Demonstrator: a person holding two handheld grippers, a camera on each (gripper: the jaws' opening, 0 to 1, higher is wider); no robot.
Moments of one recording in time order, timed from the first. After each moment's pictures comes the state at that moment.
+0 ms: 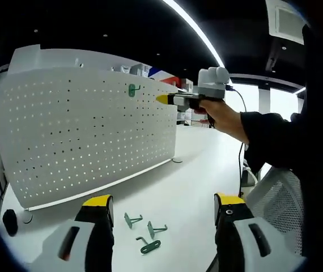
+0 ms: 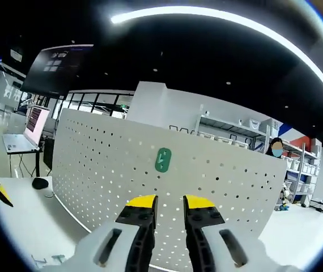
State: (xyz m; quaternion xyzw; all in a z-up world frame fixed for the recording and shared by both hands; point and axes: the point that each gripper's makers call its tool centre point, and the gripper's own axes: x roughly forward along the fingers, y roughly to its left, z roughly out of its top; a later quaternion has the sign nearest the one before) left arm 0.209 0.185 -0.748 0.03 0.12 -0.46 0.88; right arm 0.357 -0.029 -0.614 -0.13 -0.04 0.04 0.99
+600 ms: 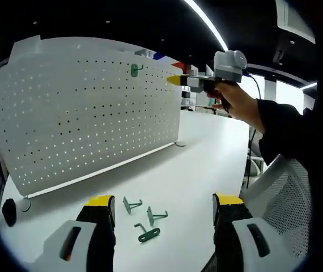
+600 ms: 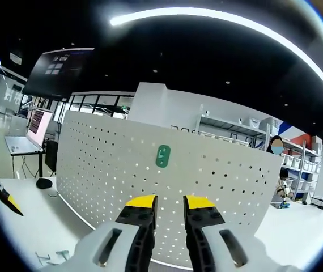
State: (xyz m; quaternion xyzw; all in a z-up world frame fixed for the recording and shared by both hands) left arm 0.210 0.179 -0.782 0.05 0.19 -0.45 0.87; right arm 0.335 -0.035 -0.618 -0.12 -0.05 0.04 0.99
